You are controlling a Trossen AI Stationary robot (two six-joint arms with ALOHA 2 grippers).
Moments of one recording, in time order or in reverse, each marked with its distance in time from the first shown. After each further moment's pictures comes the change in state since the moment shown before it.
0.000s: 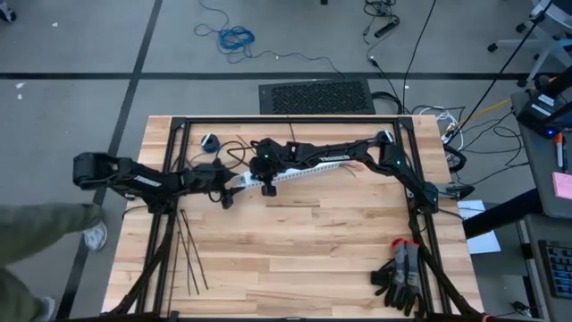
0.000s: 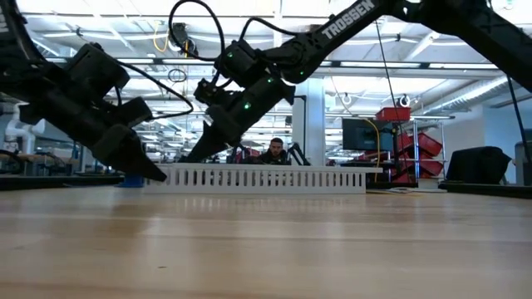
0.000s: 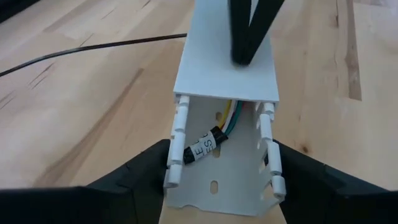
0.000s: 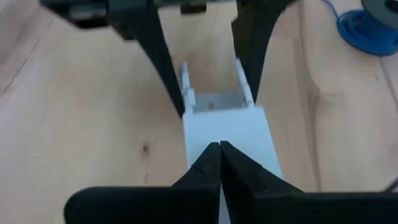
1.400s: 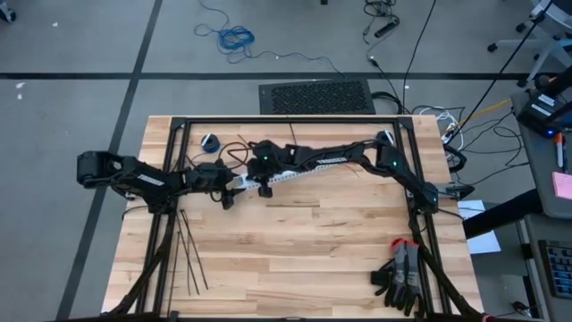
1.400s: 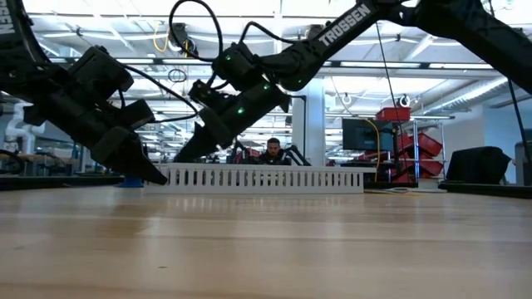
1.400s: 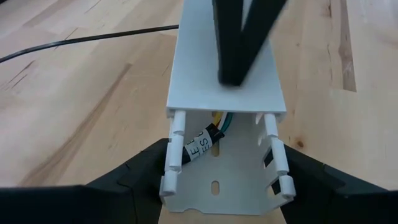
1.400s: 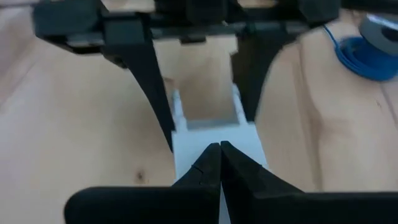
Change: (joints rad) left arm 0.016 0.045 0.016 -0.002 0.051 0.029; right arm 0.009 0.034 -0.002 0.120 -0.022 0.005
